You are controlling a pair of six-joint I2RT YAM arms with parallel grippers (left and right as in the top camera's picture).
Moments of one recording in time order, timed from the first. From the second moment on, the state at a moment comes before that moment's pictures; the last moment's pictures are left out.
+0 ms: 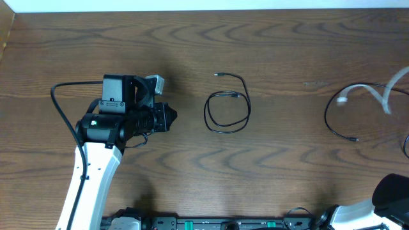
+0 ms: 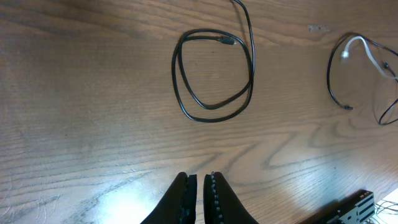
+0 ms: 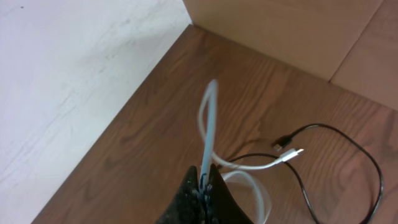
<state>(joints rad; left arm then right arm) -0.10 1.21 1.06 -0.90 0.49 -0.20 -0.55 1.71 2.05 -1.01 0.11 0.44</state>
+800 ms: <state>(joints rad) -0.10 1.21 1.06 -0.91 0.47 -0.20 -0.51 1.80 2.05 -1.23 -0.18 0.30</state>
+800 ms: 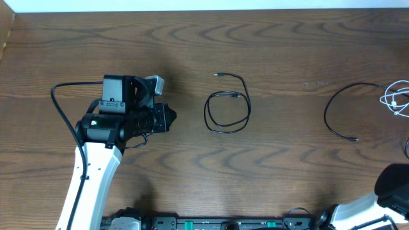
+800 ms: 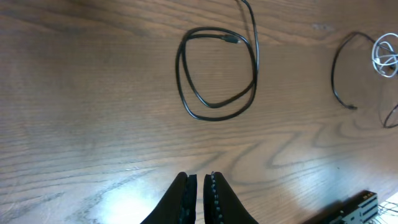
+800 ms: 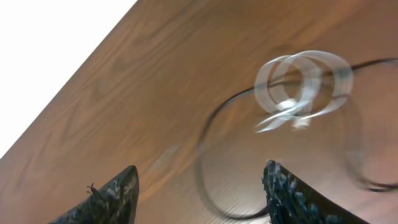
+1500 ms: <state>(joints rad) -0.10 1.25 1.05 -0.97 0.22 -0.23 0.08 2.16 2.05 -1.43 -0.40 -0.20</state>
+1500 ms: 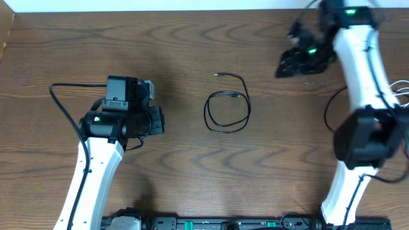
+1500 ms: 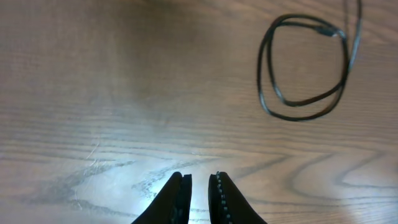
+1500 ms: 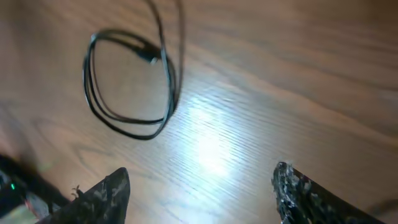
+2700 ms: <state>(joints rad) -0.10 1.31 1.04 -0.98 0.20 -0.25 0.33 2.34 2.05 -1.40 -0.33 -0.21</state>
